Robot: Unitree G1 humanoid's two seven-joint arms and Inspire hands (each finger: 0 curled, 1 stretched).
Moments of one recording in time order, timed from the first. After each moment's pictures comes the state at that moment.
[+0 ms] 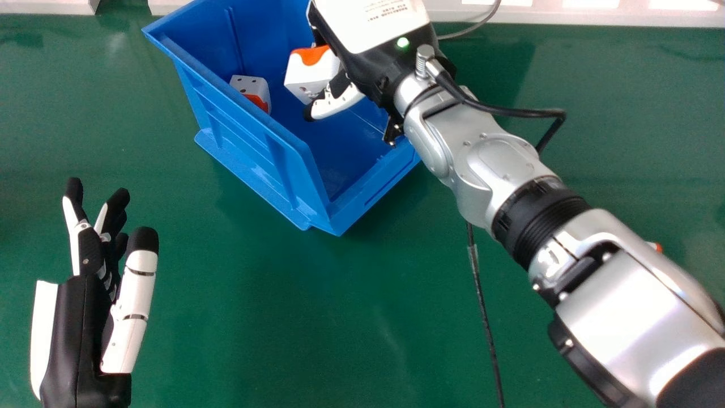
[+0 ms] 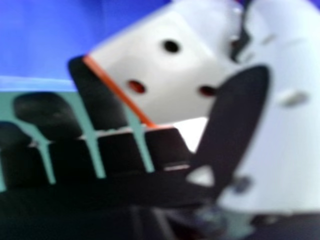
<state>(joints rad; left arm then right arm) 0.50 0.05 0.21 -0.22 0.00 -0.41 -0.04 -1.19 -0.01 0.60 1.15 -0.99 0.04 -0.30</state>
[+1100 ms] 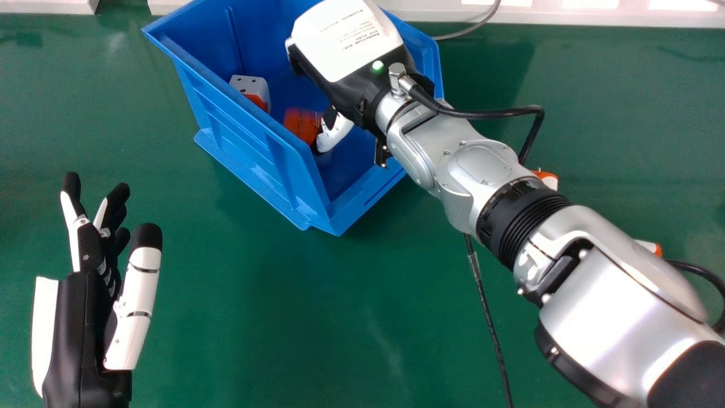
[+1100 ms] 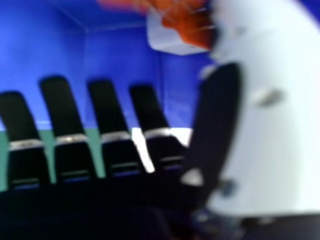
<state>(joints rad) 0.49 0.05 0.20 -0.22 0.04 -0.42 0.00 -1.20 0.00 0.75 1.21 -0.95 0.00 -0.25</state>
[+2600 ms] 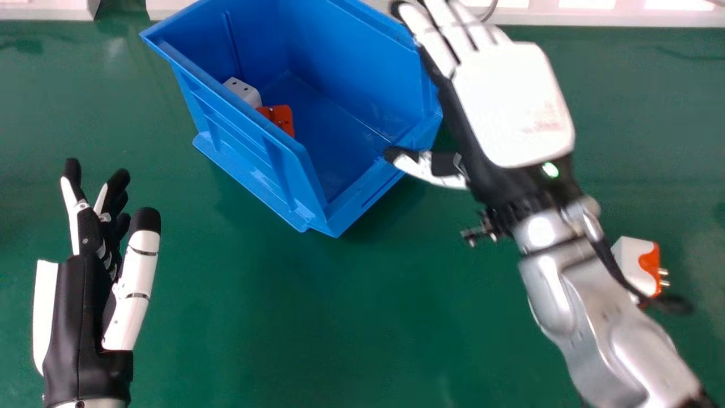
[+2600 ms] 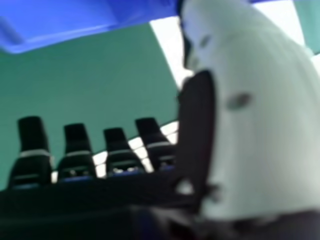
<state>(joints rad) 0.41 0.07 0.21 -0.17 -0.02 -0.40 -0.04 -0.23 -0.36 0.43 -0.06 -0.95 0.07 -0.43</state>
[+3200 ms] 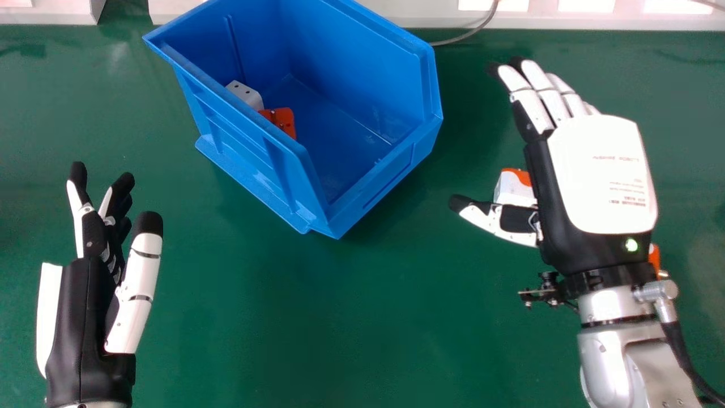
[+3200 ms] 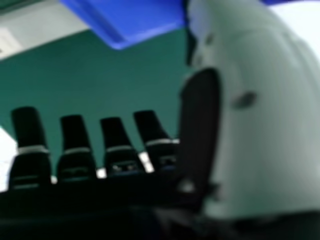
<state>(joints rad) 0.42 0.07 0.22 -0.16 -0.02 -0.41 -0.04 0.00 -0.35 0.29 -0.13 -0.95 0.11 -0.41</state>
